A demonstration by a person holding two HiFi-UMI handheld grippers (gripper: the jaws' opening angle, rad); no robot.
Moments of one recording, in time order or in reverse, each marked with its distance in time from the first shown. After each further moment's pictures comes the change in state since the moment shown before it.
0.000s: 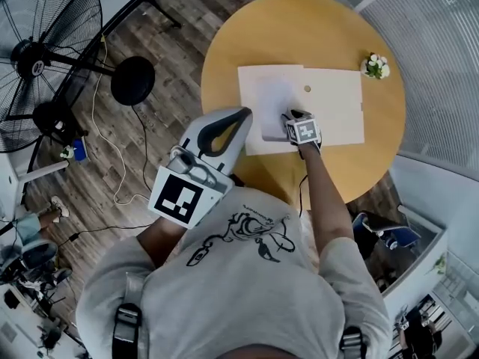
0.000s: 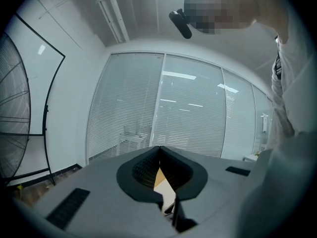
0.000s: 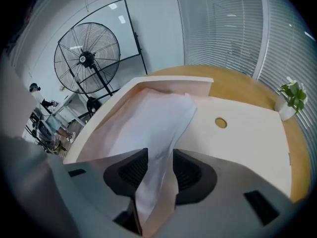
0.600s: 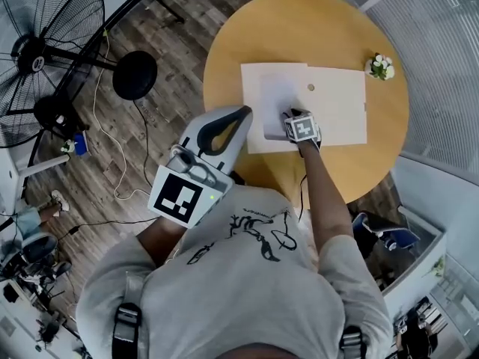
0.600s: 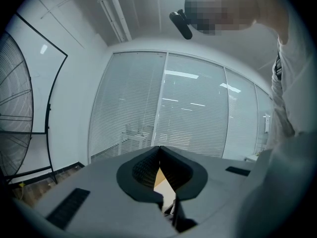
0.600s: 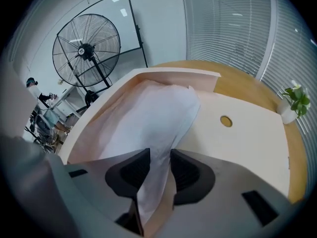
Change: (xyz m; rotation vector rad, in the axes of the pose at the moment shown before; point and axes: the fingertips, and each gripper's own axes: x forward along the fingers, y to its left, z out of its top) left arm 0.000 0.010 -0.005 -0.010 0.011 0.023; right arm 0.017 0.003 -0.004 -0.027 0.057 -0.022
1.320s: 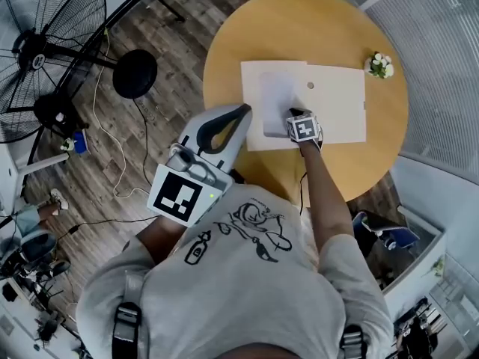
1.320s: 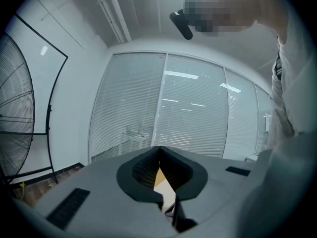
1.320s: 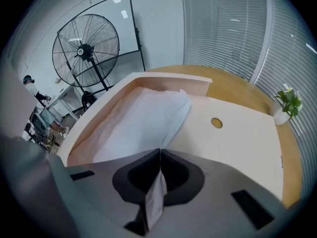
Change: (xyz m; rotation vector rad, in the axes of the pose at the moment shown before) left arm -0.005 -0.005 0.002 0.002 -0.005 0.007; right arm -0.011 -0.007 0.000 -0.009 -0.035 -0.047
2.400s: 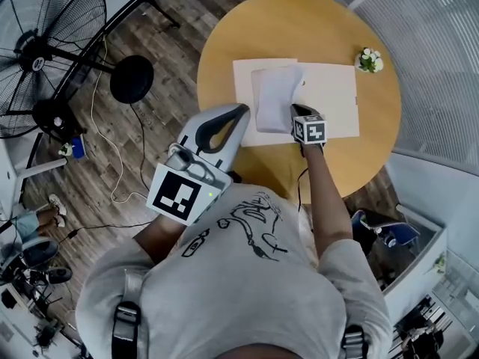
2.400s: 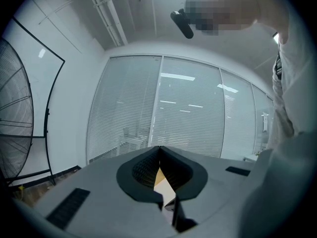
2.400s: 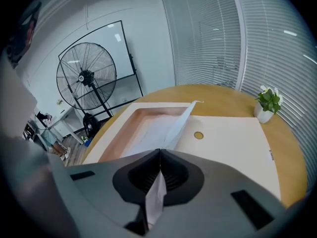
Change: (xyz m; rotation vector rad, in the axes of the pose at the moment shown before) left arm -0.014 -0.042 0.009 0.022 -0.026 -0.018; right arm -0.073 -0.014 0.013 0.123 -0.204 0.022
